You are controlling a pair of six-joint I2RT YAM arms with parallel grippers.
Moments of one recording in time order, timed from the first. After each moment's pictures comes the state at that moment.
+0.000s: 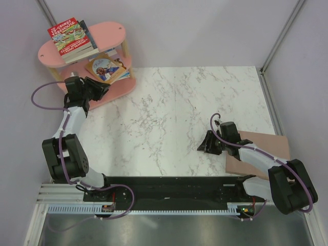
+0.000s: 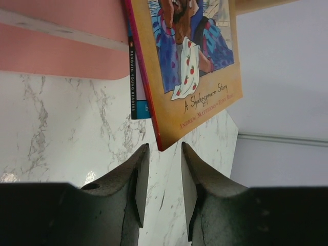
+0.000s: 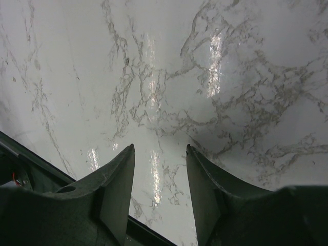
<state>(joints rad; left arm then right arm) 0.22 1.53 1.11 -0.03 0.39 -0.90 0.32 1.20 0.41 -0.10 -0.36 0.60</state>
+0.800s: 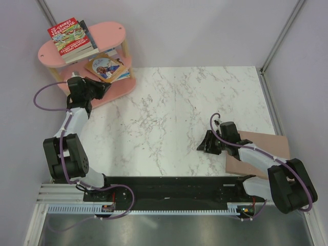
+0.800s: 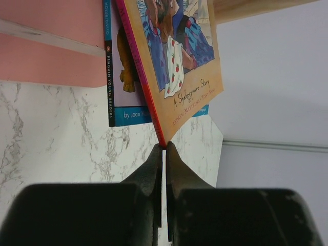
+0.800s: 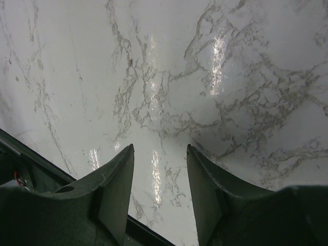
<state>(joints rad) 0.19 1.53 1.07 0.10 0.37 -0.99 0.32 1.20 0.40 -0.09 -0.37 0.60</state>
